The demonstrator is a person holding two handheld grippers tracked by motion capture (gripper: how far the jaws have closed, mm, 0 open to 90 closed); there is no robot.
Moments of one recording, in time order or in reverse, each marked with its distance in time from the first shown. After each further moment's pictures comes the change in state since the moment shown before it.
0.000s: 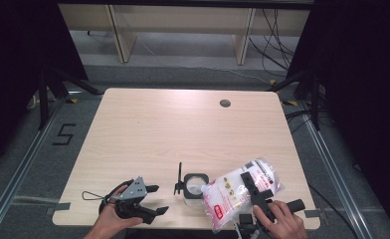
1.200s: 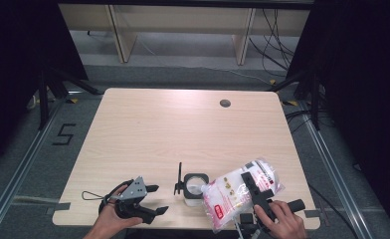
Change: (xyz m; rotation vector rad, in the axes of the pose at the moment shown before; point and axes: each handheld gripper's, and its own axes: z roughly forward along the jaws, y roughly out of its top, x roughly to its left) left arm 0.000 0.002 -0.001 0.010 0.005 0.001; right arm 0.000 -0.002 0.002 -0.027 -0.017 -0.002
